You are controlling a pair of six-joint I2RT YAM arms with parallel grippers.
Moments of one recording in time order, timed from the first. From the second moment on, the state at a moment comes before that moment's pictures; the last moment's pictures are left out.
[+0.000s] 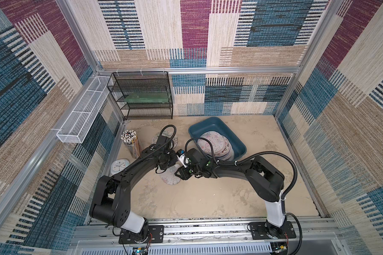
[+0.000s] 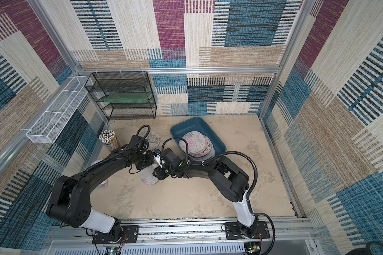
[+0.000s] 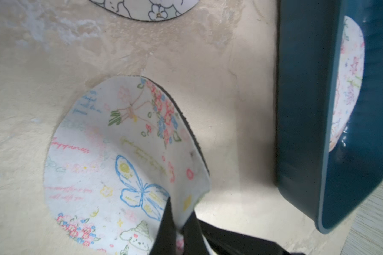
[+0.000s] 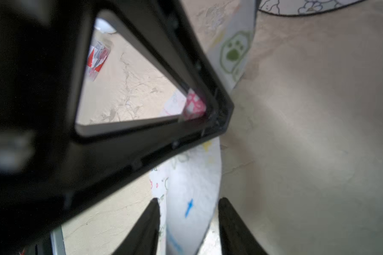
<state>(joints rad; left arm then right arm) -0.33 1.52 1.00 -0.56 0.16 -0.74 0.92 2.00 1.27 -0.02 -0.28 0.31</state>
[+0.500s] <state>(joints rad) -0.34 1.44 0.94 -0.48 0.16 -0.75 0.85 1.97 1.26 -0.04 -0.28 0.35</state>
